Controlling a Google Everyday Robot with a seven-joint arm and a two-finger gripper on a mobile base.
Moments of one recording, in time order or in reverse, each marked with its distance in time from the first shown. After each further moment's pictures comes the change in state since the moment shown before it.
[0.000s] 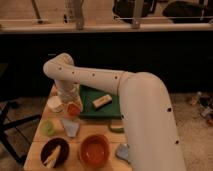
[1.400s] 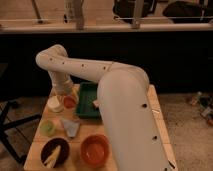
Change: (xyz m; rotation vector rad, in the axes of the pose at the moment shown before) arm 0.027 -0.015 -0.025 -0.029 0.008 -0.033
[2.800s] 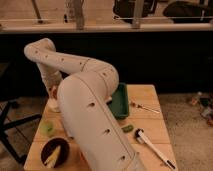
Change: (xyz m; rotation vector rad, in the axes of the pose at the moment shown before) arm 0.073 -0.055 -0.011 -0.001 0.011 -0.108
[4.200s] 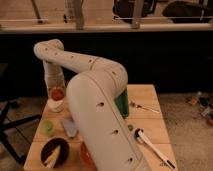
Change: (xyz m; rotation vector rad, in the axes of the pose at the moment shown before) arm -0.002 -0.009 0.001 0.202 0.019 -0.093
